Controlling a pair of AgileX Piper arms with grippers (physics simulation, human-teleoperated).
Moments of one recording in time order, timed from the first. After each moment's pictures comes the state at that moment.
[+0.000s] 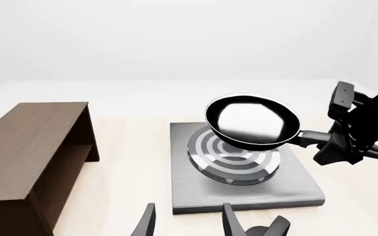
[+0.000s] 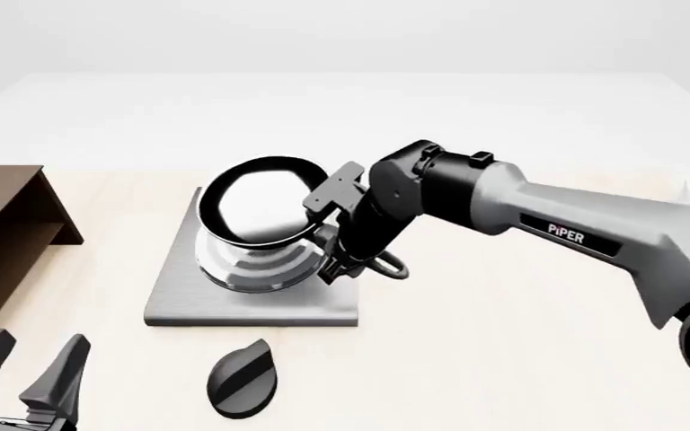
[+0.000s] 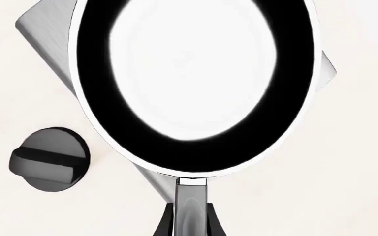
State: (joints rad) left arm -0.09 0.00 0.00 0.09 -0.03; right arm 0.69 1.90 -1.49 0.79 -0.23
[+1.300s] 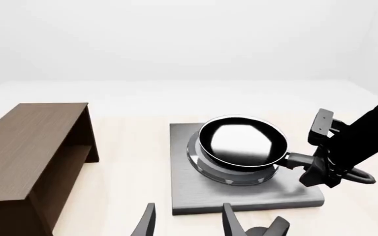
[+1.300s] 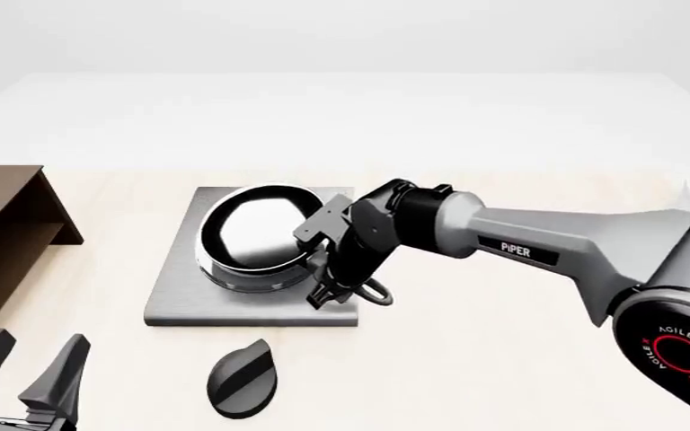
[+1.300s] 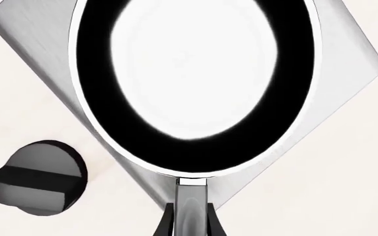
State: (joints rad) left arm -0.09 0.00 0.00 0.09 -0.03; right arm 0.72 2.00 -1.45 0.69 -0.17
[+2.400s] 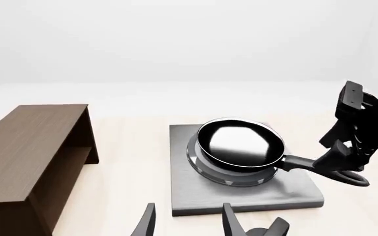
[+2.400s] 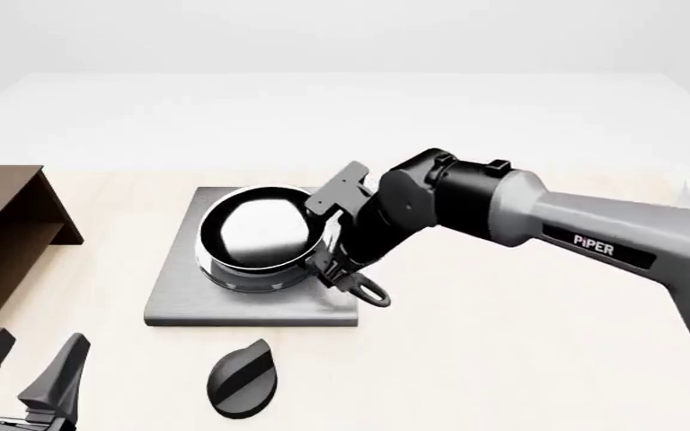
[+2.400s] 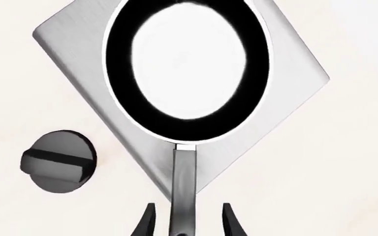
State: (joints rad) left arm -0.09 0.00 0.00 0.08 -0.03; right arm 0.70 1.83 -1.40 0.69 -0.22
